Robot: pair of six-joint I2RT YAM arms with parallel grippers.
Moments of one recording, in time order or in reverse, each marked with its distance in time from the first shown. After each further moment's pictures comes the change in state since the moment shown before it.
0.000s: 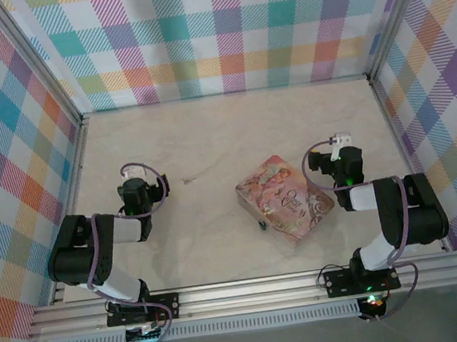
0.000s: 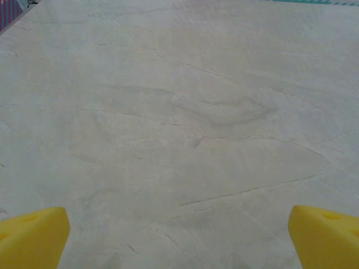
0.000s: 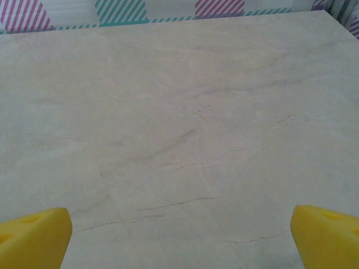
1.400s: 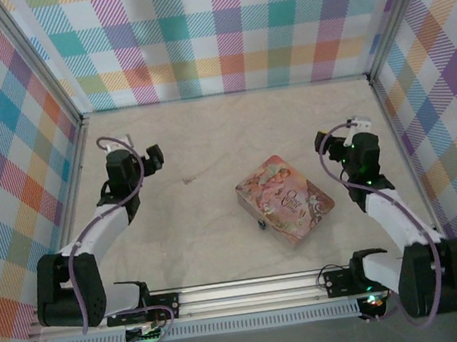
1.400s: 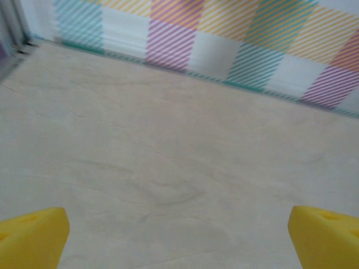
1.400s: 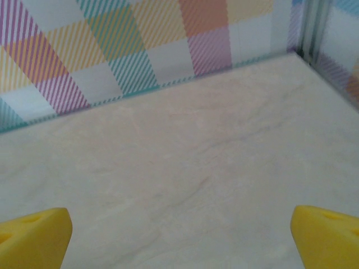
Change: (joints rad) left arm 0.004 -0.279 0.346 -0.586 0.111 -0.190; right arm 0.000 -0.497 0.167 -0.607 0.021 0.259
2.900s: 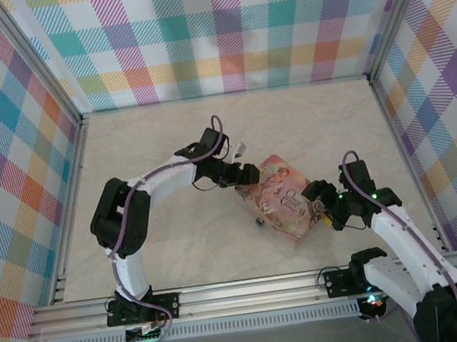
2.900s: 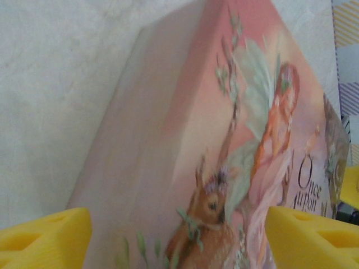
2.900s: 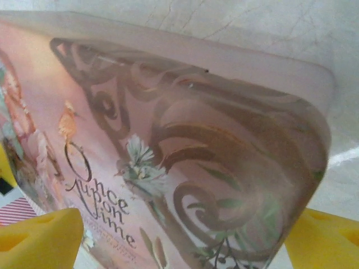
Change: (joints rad) left arm -0.510 0.584 0.571 -0.582 0.695 -0.107; right arm 0.137 -0.165 -0.002 -0.870 -0.437 0.698
